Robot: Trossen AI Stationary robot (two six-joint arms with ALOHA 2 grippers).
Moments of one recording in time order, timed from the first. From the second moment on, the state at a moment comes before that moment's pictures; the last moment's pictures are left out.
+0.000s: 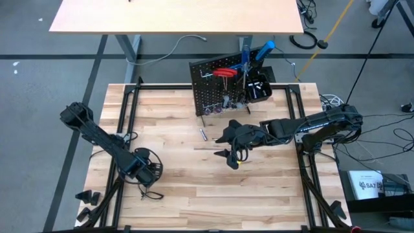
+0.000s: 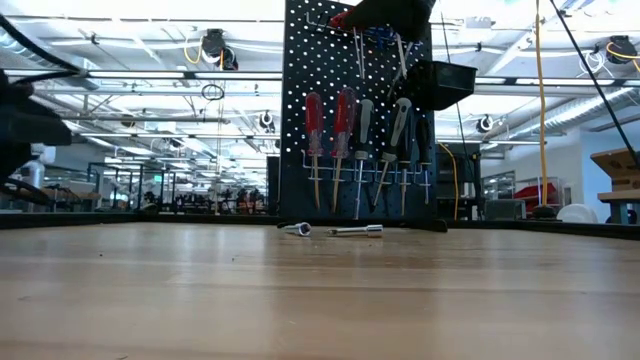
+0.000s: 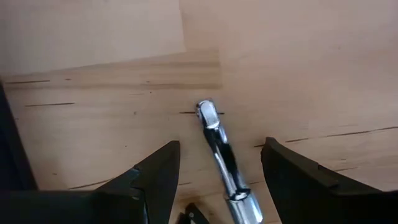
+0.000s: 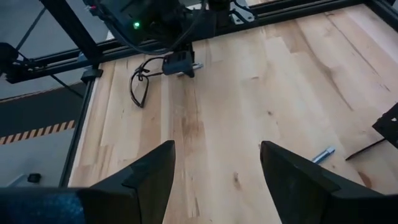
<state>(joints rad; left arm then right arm) -0.69 1.35 0.60 -0.84 -0.08 -2.14 0.19 1.47 1.25 -0.35 0.13 0.35</state>
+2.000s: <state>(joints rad) -0.17 1.22 0.77 0.61 0.32 -0.78 0.14 1.49 1.25 0.32 -0.12 0.28</state>
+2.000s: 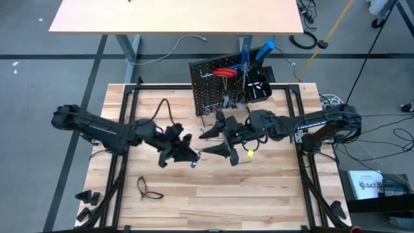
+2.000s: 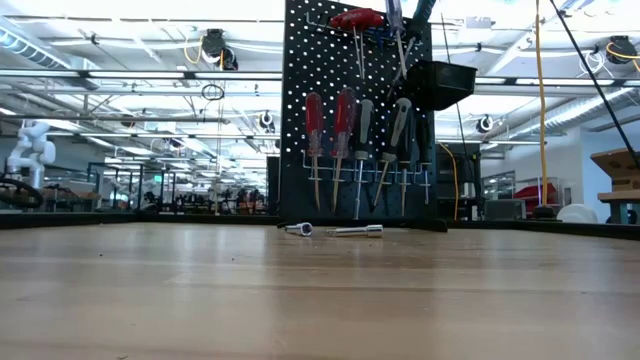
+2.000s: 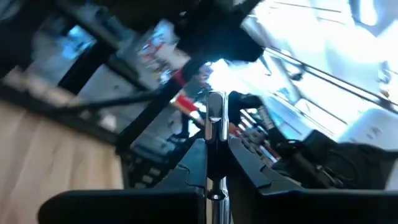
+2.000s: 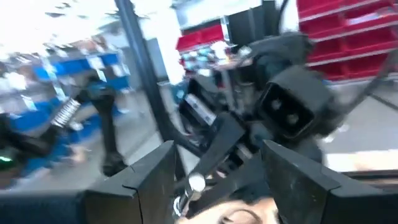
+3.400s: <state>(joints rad) 0.00 1.35 0.95 0.63 0.53 -0.65 0.12 1.45 1.25 0.38 -0.10 0.28</state>
